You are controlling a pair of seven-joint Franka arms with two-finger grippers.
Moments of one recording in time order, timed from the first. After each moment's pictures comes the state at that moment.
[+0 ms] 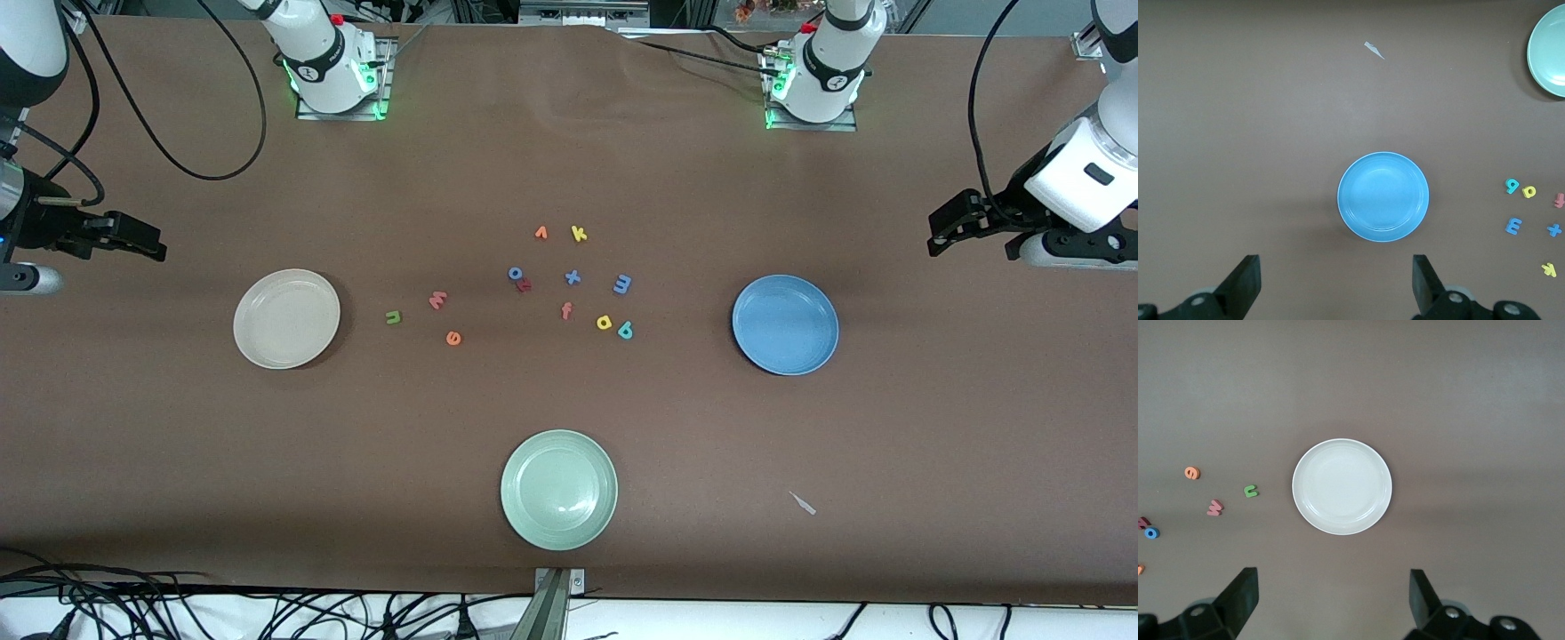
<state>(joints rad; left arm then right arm) 0.01 0.03 -0.08 -1.62 -0.01 1.68 -0.05 -0.01 0.14 -0.02 -1.54 -0.01 1.60 -0.01</state>
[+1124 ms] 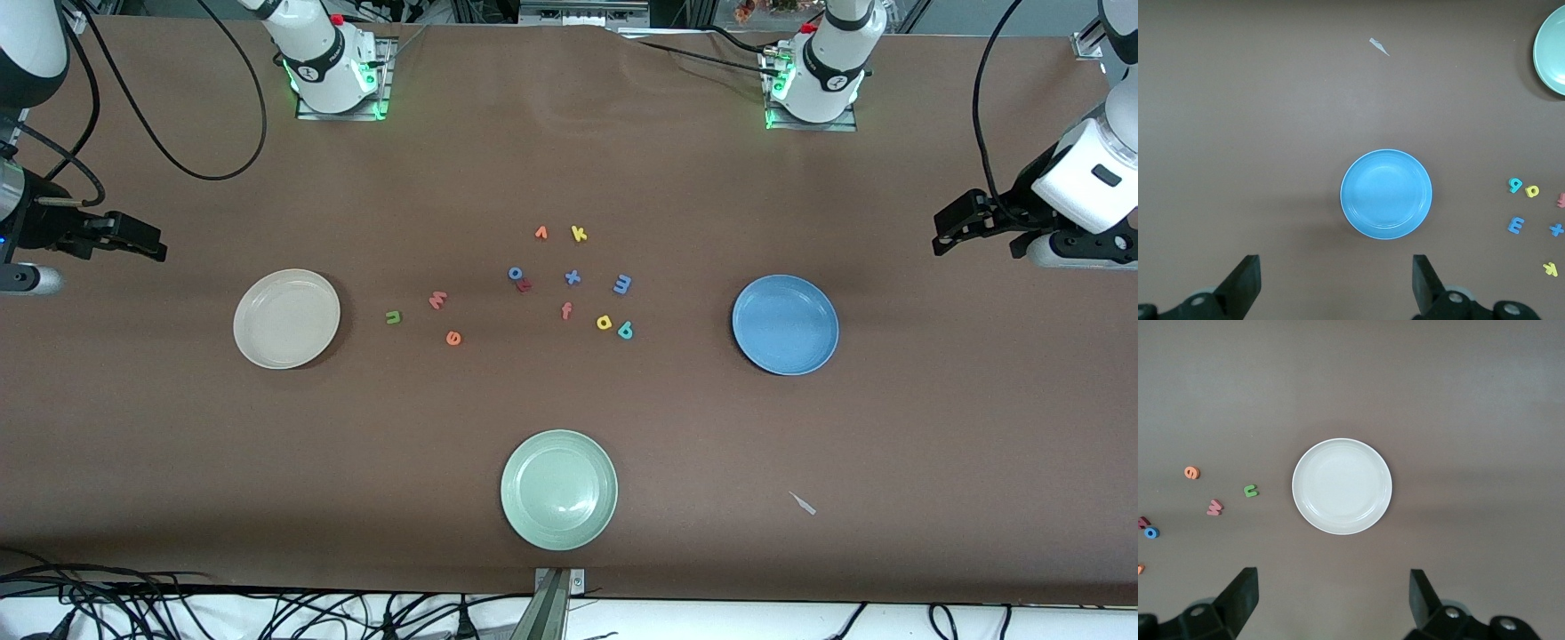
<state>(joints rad) 0.02 0.03 -0.07 -1.62 -0.01 1.67 -0.05 -0.01 0.14 -0.02 -1.54 -0.01 1.60 -0.01</state>
